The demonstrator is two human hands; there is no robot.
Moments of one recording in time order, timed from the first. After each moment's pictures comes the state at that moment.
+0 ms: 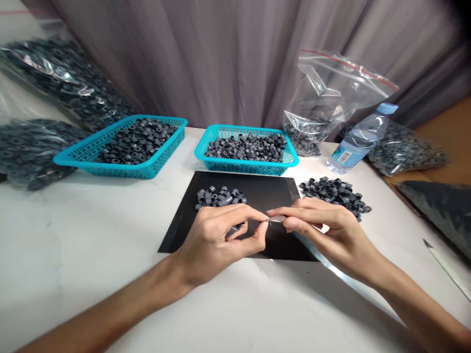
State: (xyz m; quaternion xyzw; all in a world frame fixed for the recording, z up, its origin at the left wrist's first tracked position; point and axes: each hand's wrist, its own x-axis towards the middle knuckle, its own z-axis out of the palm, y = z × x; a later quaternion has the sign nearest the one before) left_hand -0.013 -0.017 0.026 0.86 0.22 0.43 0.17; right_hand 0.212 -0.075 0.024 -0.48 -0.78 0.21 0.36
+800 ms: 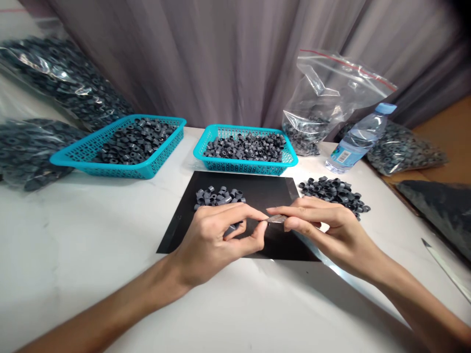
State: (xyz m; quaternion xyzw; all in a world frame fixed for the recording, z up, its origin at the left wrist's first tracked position) left_hand -0.011 -0.017 0.028 0.86 0.22 0.44 0.17; right_hand 0.216 -0.073 0.026 -0.47 -0.78 0.21 0.36
